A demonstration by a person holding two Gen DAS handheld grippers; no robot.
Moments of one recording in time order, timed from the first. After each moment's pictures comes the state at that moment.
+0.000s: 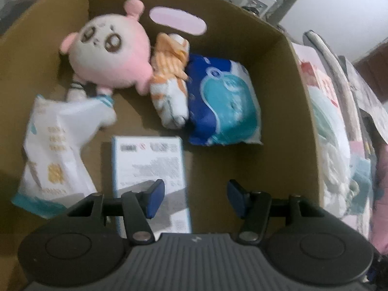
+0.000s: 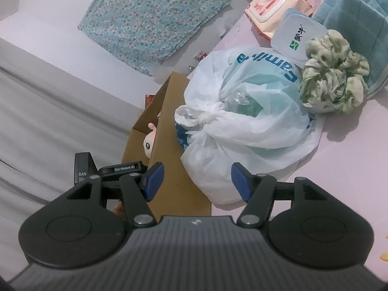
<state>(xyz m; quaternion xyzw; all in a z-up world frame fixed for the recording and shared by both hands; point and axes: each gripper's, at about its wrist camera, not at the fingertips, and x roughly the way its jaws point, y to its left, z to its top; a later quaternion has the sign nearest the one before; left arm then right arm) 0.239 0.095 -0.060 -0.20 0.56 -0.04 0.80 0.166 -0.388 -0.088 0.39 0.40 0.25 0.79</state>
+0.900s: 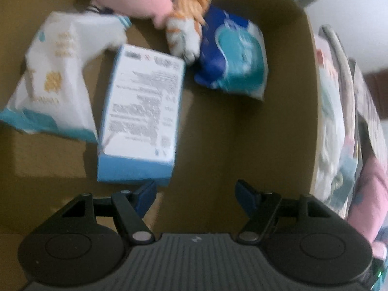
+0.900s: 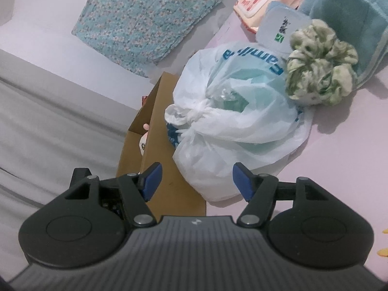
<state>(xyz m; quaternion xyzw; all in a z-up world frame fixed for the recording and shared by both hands) 0.213 0.098 -0.081 -0.30 0.62 -0.03 0.72 0.166 -0.395 -0.102 0.41 0.41 0.24 0.78</state>
